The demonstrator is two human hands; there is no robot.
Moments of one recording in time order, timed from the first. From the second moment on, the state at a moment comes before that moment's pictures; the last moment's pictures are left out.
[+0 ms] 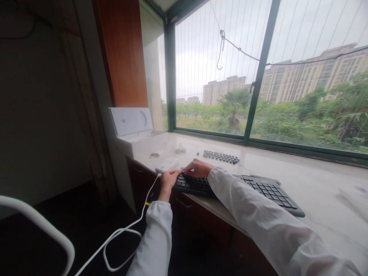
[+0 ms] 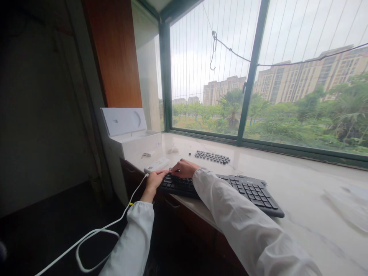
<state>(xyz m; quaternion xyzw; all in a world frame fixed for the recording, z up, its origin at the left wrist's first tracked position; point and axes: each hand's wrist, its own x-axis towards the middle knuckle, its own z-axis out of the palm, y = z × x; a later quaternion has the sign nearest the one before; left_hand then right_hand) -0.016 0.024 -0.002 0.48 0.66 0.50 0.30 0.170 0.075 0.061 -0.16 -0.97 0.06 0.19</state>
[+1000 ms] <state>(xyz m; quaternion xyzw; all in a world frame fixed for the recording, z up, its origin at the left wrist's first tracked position) -0.019 0.026 -0.009 0.47 0.59 0.54 0.37 0.167 0.082 0.059 -0.12 -0.97 -0.15 0.11</state>
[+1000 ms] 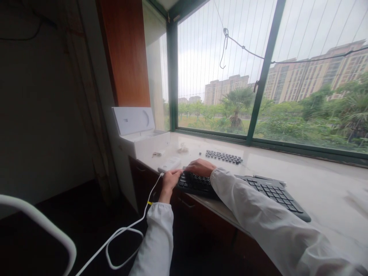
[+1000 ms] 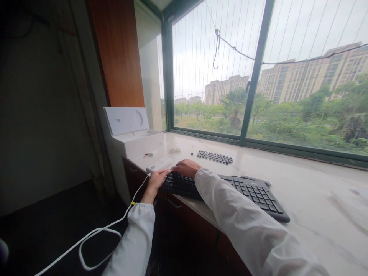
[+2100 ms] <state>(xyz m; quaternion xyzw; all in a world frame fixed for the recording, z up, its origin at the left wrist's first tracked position) -0.019 0.020 -0.007 0.48 0.54 0.56 0.41 0.167 0.084 0.055 -0.09 -0.97 -0.19 0.12</state>
